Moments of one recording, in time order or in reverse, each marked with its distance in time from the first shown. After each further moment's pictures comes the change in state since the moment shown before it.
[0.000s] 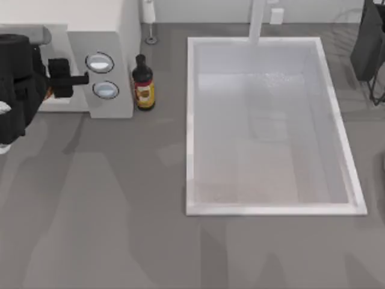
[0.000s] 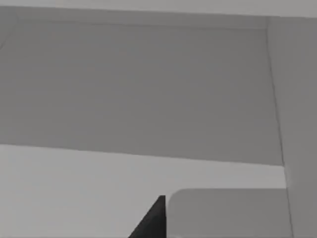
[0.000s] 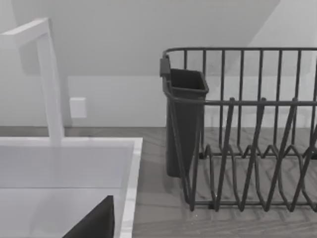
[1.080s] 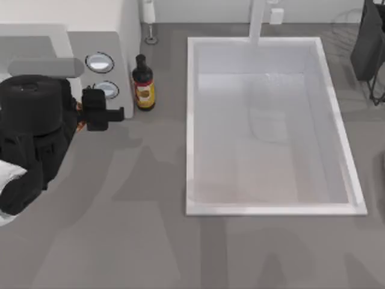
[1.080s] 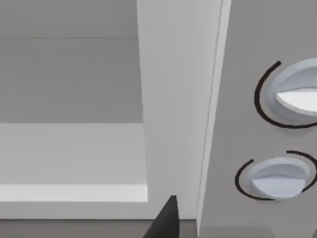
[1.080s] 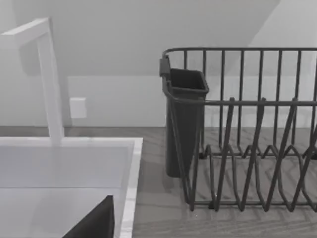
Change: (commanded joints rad) left arm -0.130 -0.155 -0.351 0.097 -0.125 -0.041; right arm 0.000 0.000 0.000 0.000 0.000 0.000
